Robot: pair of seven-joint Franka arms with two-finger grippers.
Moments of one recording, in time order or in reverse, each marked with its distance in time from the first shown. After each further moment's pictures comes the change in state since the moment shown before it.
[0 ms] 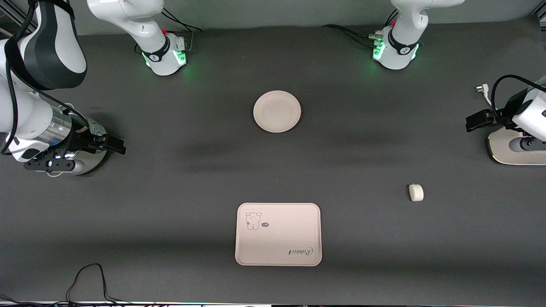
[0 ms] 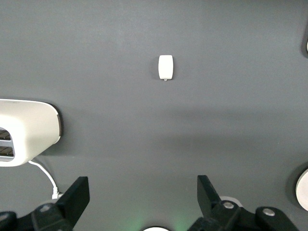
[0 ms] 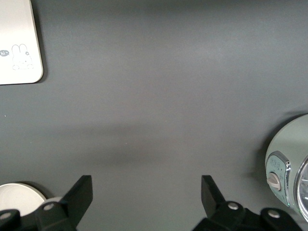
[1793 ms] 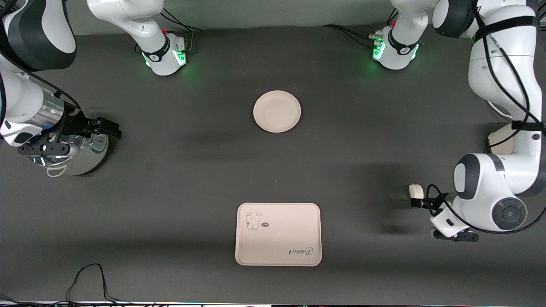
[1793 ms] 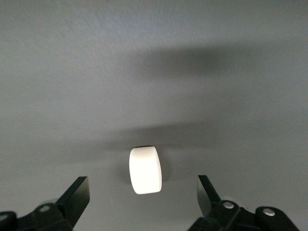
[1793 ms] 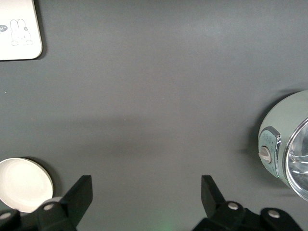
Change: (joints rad) left arm 0.005 0.705 -0.037 0.267 0.000 0.335 0.082; right arm 0.006 -0.067 -0.009 -0.013 -0.001 -0.114 -0.010
